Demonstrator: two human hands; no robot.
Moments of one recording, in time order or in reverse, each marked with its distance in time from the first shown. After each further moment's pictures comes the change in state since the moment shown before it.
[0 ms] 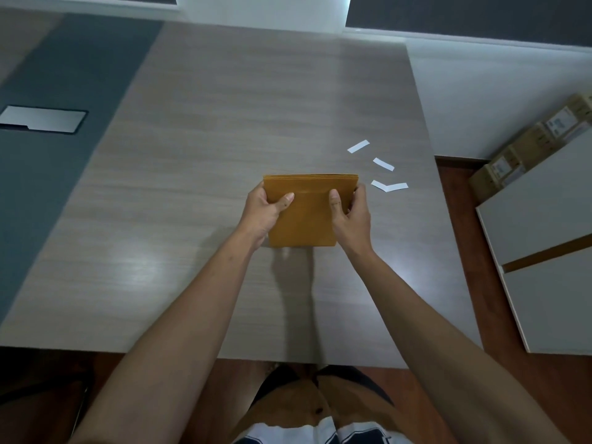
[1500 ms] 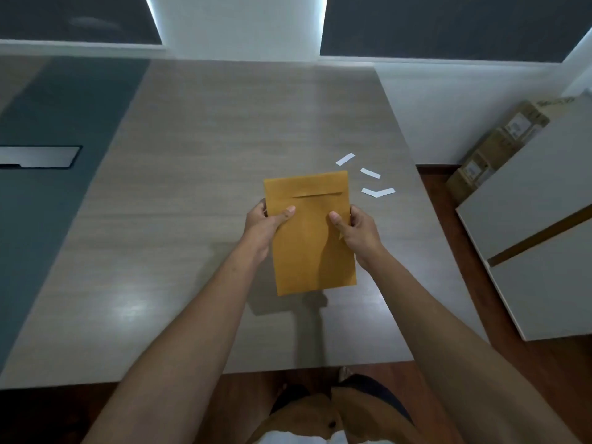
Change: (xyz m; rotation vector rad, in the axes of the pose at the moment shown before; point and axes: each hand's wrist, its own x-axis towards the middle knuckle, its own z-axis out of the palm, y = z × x) left_hand -0.010 0.002 -0.017 -0.132 -0.056 -0.135; right_hand -0.015 0.000 -0.011 0.143 -0.096 0.226
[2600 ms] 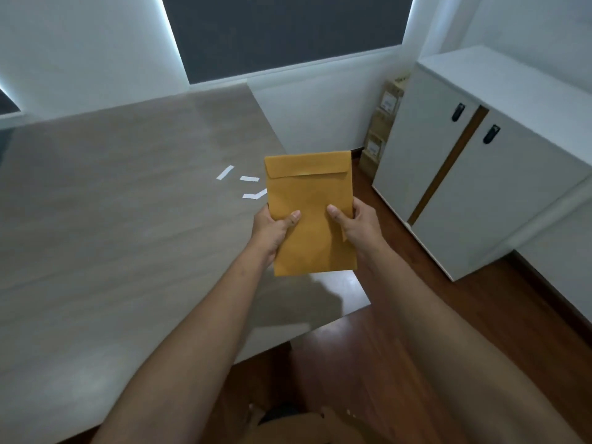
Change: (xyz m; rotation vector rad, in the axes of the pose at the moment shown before) left_hand -0.093 -0.046 0.273 0.197 -0.282 0.037; right_hand -0.093 0.023 -0.269 0.052 0.325 -0.078
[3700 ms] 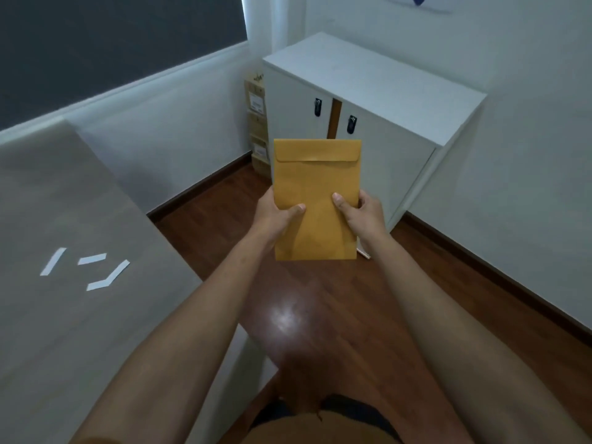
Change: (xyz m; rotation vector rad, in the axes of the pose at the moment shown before) left_hand 0.125 -0.003 0.307 0.375 -0.423 0.104; right_hand 0.094 0.041 -0.266 -0.023 0.528 0.176
